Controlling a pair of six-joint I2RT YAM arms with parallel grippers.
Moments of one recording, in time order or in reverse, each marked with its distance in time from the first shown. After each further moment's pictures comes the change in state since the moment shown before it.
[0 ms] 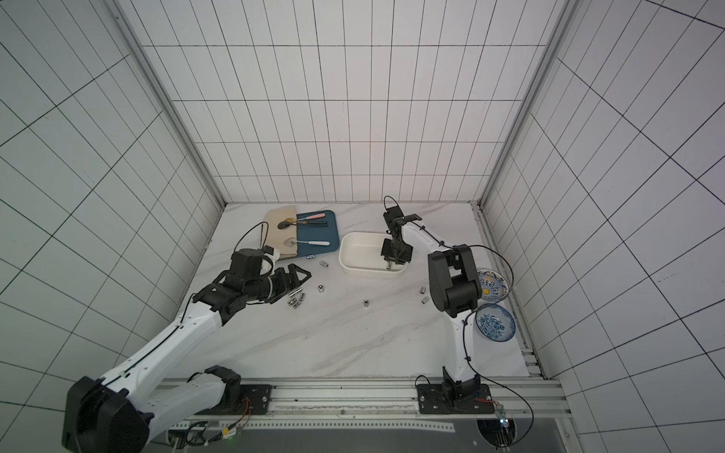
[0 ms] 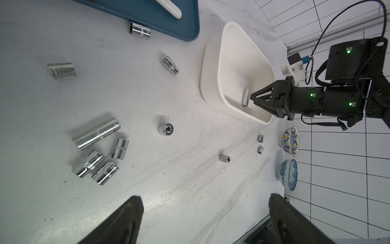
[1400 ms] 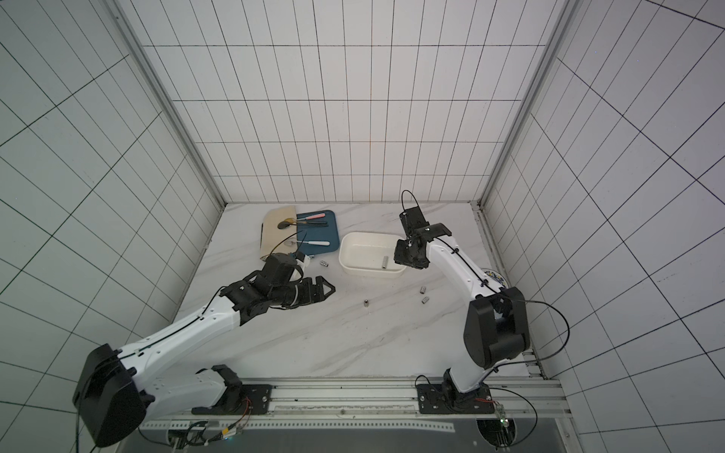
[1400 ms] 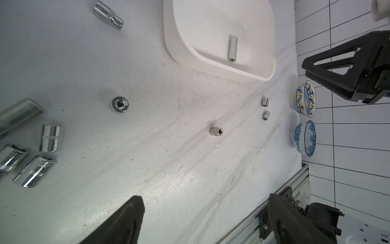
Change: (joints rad) left arm -0.314 0.132 0.072 0.001 -0.132 0.004; right arm -0.019 -0.529 -0.360 0.020 0.042 -0.029
